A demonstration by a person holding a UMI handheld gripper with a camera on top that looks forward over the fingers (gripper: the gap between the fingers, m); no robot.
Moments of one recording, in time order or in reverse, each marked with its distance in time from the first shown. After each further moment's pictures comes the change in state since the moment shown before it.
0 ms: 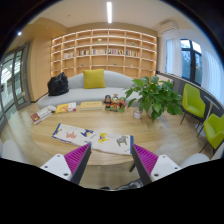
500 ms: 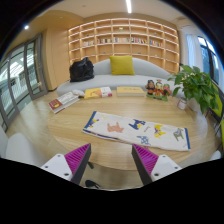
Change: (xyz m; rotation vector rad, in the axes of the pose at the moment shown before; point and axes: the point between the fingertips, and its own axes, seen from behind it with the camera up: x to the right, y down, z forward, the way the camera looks) arm -0.227 0.059 0.107 -0.105 -0.211 -0.042
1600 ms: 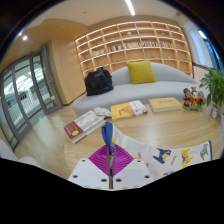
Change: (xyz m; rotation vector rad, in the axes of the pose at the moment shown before) arm -0.154 -0.110 0.136 0.107 -0.196 0.081
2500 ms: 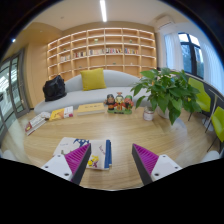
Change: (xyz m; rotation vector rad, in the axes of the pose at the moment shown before) arm 0.325 -0.002 -0.211 0.045 0.376 0.009
